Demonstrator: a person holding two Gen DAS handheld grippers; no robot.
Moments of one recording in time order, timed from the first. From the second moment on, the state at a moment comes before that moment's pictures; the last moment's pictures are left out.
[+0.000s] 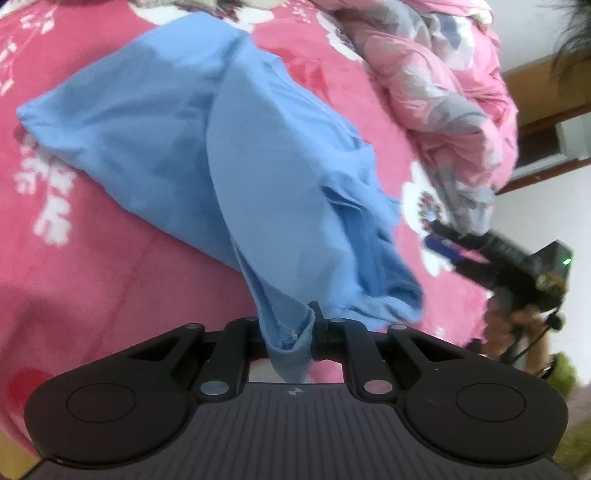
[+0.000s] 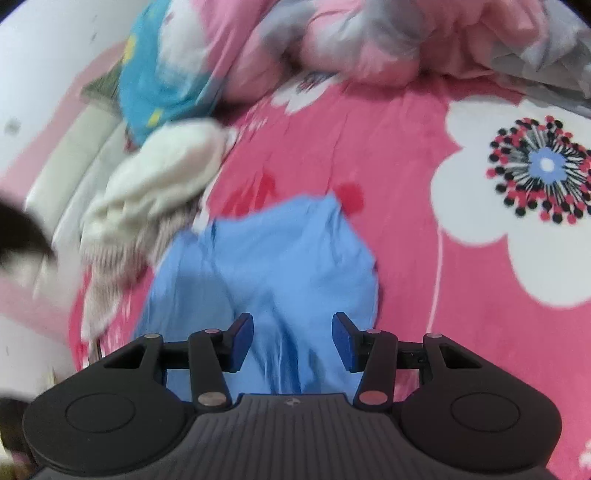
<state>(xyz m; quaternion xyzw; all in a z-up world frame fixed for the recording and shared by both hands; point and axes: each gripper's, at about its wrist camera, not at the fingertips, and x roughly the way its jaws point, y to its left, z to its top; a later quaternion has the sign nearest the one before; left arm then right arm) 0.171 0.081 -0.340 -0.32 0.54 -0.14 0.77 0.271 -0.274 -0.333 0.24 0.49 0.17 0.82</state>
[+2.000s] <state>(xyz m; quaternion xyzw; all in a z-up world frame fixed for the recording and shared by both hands) 0.137 0.041 -0.309 -0.20 0.66 -0.20 0.69 0.190 -0.265 -0.365 0.30 0.55 0.10 0.77</state>
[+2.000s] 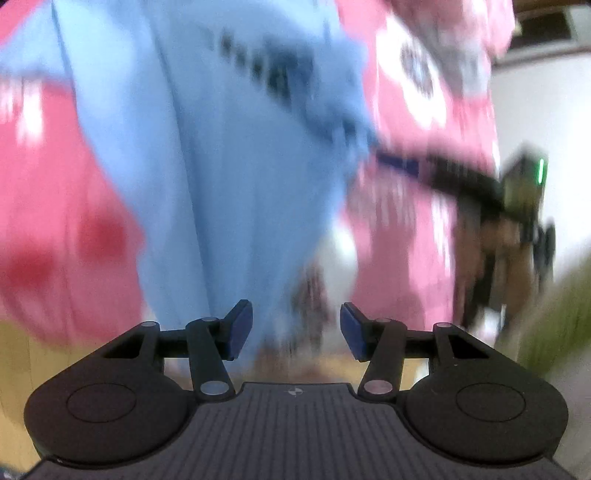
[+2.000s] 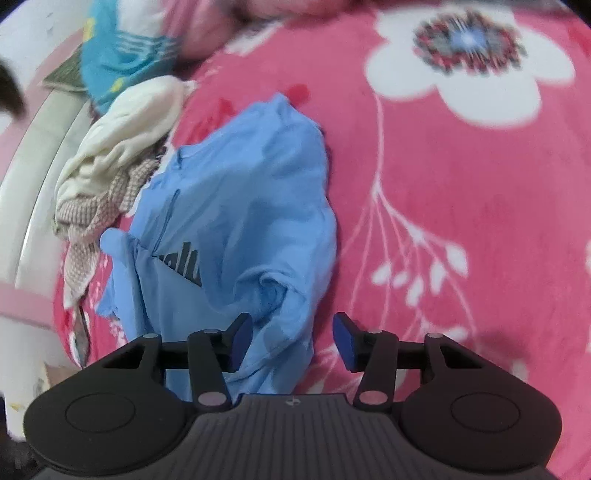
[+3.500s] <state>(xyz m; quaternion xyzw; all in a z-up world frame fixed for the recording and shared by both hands) 0.283 -0.015 -0.375 -0.14 0.53 -0.20 0.81 0.374 -0.253 -0.350 0.05 0.49 0.19 0.85</state>
